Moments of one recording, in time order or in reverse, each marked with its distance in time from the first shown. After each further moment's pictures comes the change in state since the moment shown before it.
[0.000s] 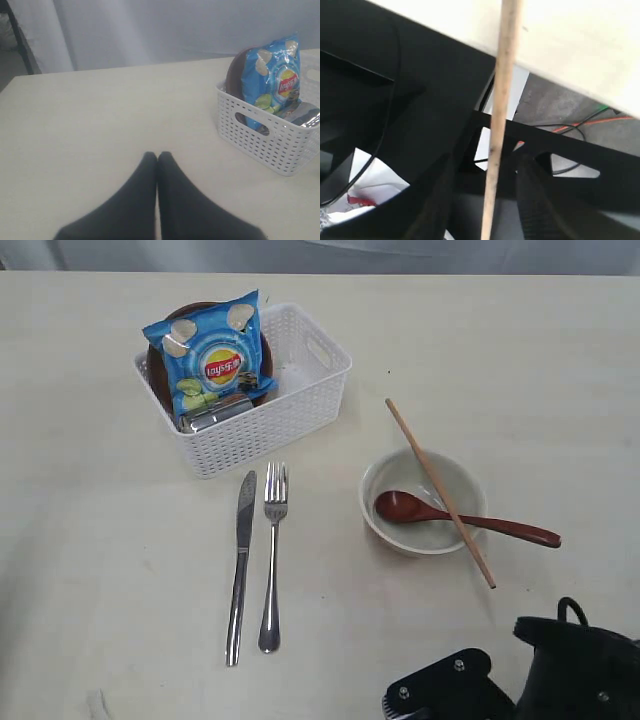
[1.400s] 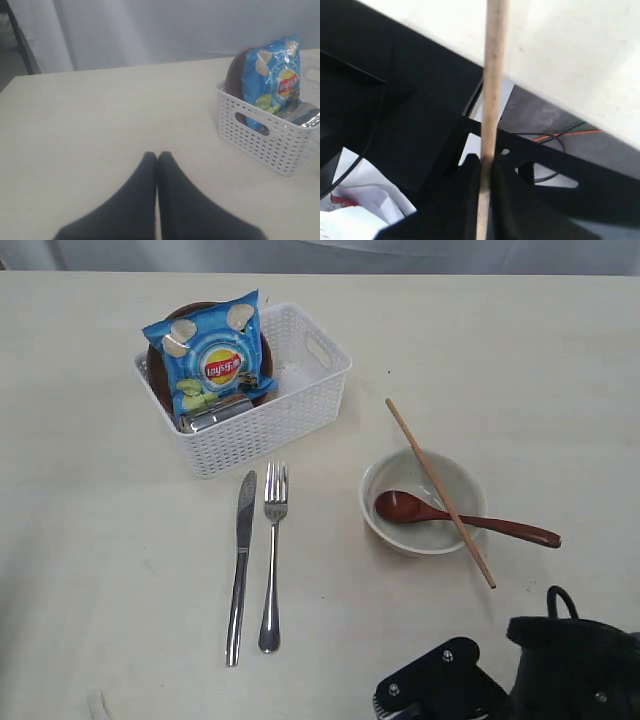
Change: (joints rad) left arm 0.000 0.000 0.000 0.000 0.000 0.000; right arm 0.000 -0.010 -0.036 -0.105 0.045 0.008
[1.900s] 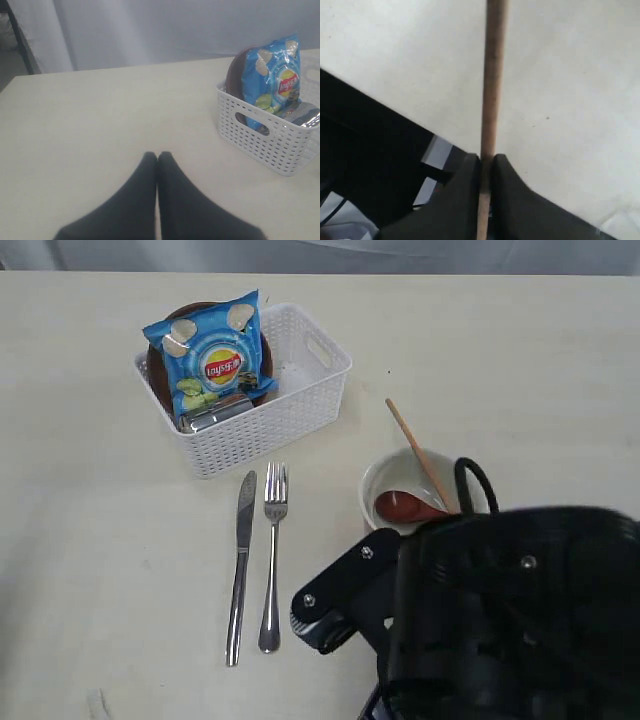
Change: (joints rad) left arm 0.000 0.000 0.000 0.000 0.000 0.000; right arm 0.000 0.002 -0.349 -0.380 0.382 0.141
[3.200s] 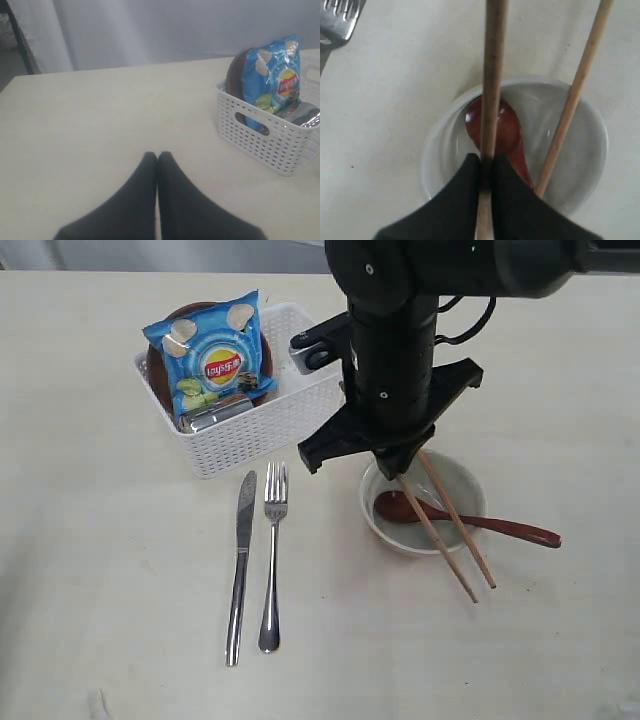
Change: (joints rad) left arm 0.000 0.000 0.000 0.000 0.000 0.000; right arm -0.595 0.371 -0.582 0.002 0.157 -0.484
